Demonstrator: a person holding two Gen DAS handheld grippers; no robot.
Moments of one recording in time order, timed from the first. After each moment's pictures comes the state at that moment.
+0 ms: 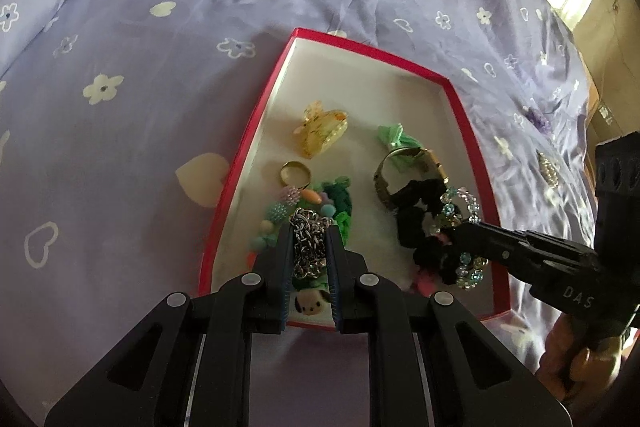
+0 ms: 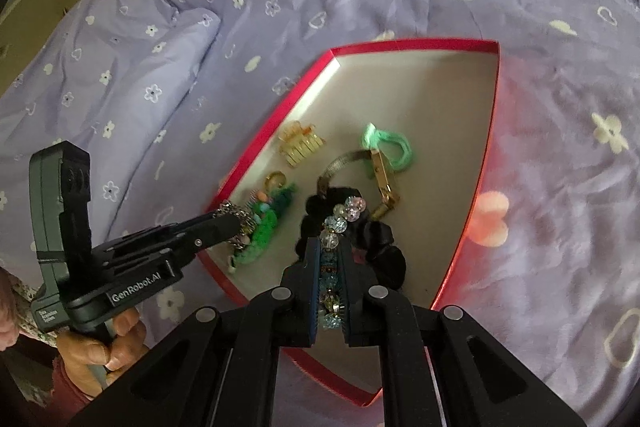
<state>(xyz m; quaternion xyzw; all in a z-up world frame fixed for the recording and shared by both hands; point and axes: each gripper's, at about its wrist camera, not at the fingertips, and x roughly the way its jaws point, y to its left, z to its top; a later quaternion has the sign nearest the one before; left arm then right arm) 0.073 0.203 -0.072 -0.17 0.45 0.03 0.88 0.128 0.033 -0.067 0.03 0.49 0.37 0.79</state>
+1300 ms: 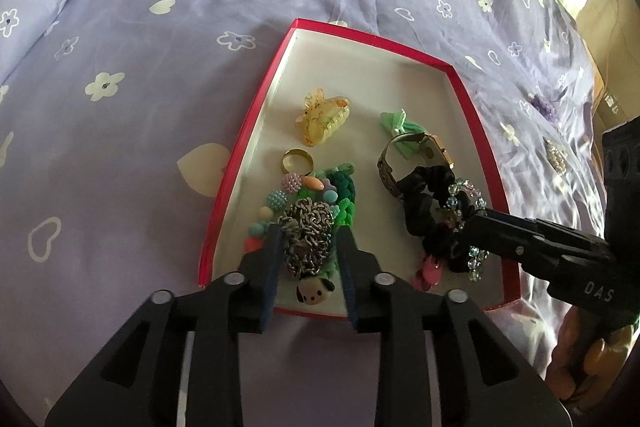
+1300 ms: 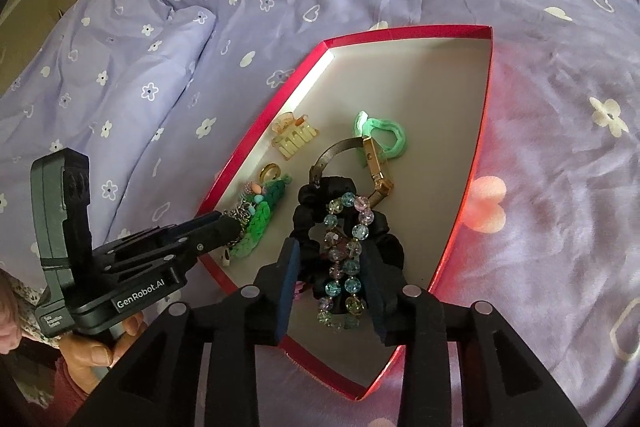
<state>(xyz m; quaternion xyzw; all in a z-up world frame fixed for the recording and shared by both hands) 0.071 0.198 -0.076 -0.15 0.46 0.04 0.88 0.127 0.028 -0.068 0.04 0.49 0.37 0.79</state>
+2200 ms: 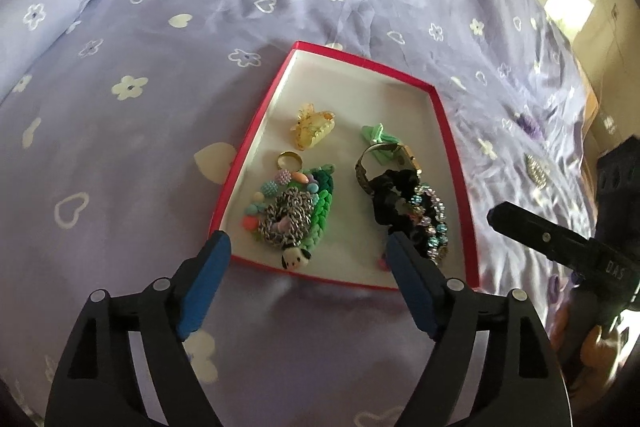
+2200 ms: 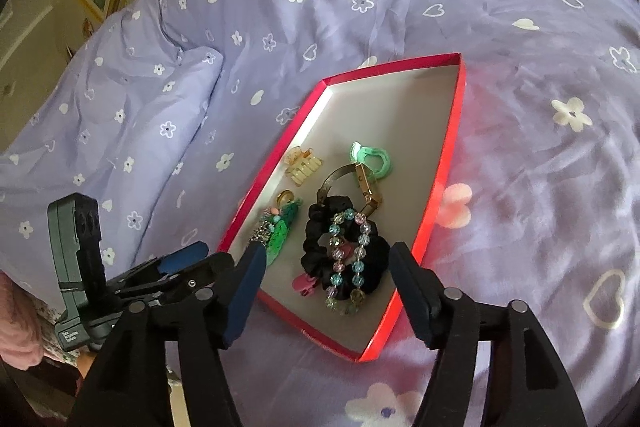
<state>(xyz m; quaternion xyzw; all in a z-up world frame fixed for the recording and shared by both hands) 0.033 0.191 -0.044 -0.18 0.43 0.05 0.88 0.112 -0.013 -0.040 0.11 0.46 0.37 0.80</state>
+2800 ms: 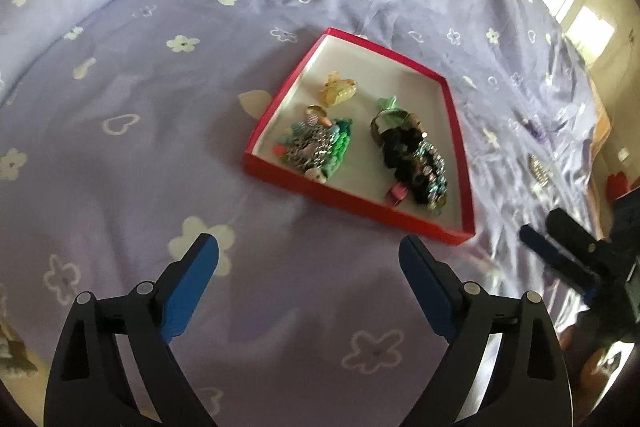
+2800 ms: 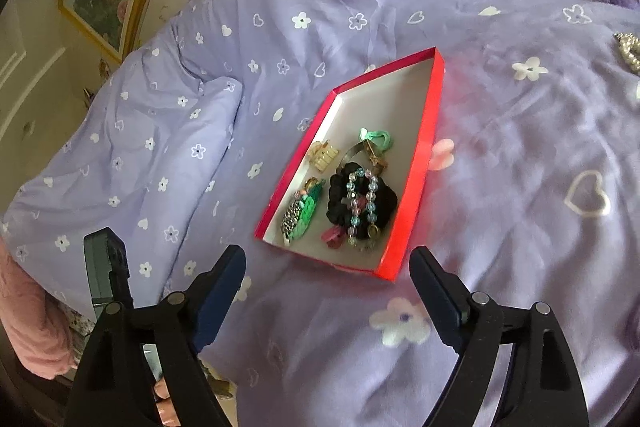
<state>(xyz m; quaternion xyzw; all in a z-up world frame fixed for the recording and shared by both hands) -0.032 0.173 -0.046 -0.20 0.43 0.11 0.88 0.054 -0.057 -0.034 0.17 0.43 0.38 0.80</state>
